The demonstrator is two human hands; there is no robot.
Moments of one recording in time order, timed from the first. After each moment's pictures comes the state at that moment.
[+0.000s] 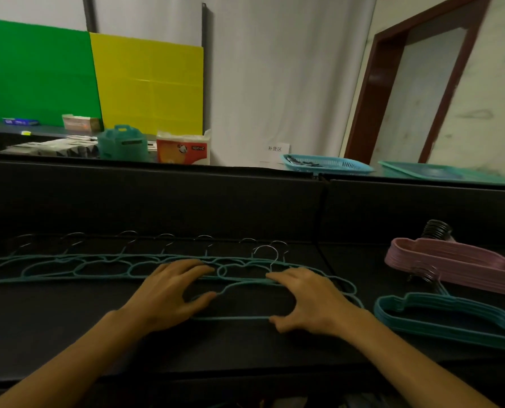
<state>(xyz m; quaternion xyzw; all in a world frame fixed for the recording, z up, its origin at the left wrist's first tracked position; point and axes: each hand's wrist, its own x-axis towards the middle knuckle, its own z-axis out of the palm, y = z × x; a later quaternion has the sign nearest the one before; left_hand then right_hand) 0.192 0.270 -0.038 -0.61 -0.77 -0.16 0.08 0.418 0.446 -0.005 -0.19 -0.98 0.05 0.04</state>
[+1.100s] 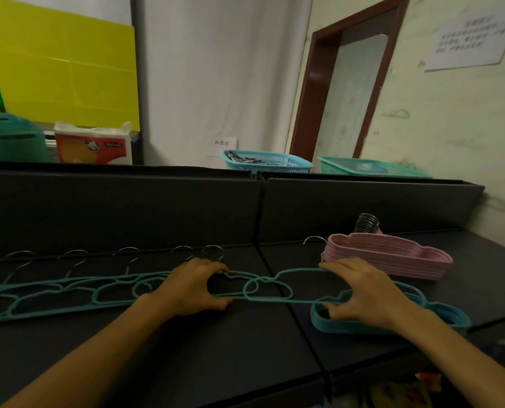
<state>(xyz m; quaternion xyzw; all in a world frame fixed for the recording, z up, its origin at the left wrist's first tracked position) 0.255 0.428 -0.026 -0.67 -0.73 -0.14 -0.06 0.564 0.552 0.021 -0.33 -0.94 -0.02 0.09</state>
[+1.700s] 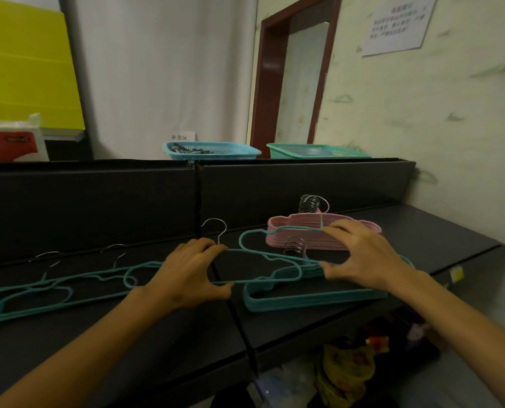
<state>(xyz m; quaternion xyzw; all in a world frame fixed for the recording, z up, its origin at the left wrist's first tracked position) 0.366 0.469 -0.005 -0.73 -0.66 -0.17 0.06 0.668 0.582 0.043 -0.39 -0.90 -0.08 0.20</state>
